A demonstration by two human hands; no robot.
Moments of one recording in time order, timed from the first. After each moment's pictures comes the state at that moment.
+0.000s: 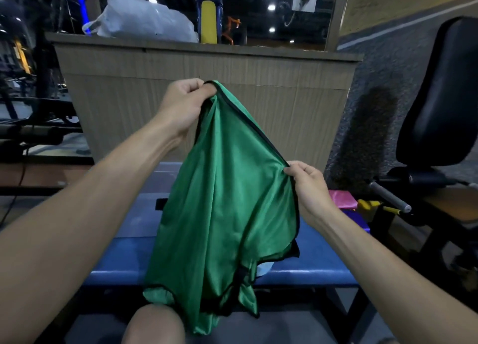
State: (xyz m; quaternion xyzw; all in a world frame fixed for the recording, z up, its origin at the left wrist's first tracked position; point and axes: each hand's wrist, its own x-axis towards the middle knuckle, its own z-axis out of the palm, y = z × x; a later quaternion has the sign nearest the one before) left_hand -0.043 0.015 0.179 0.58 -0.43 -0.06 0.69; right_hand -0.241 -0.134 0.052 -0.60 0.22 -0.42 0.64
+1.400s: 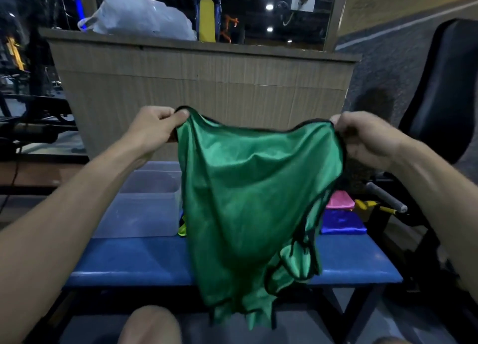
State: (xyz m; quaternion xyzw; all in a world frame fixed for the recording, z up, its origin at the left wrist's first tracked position) left_hand -0.005 0.044 0.141 0.64 -0.41 -0.06 0.64; right_hand -0.308 -0.196 0.167 -0.73 0.19 -0.31 0.58
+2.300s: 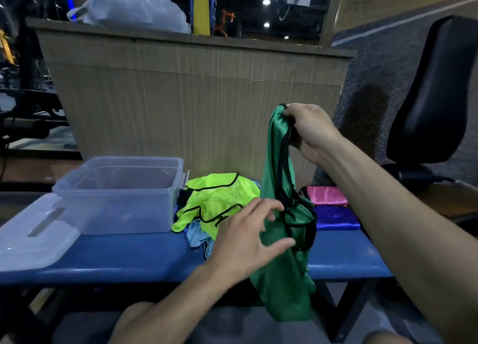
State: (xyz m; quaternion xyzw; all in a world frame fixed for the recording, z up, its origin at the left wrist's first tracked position) left_hand -0.182 0.024 -0.005 0.66 -0.63 0.10 0.41; right_hand -0.232 -0.142 0.161 -0.66 0.23 -0.42 0.58
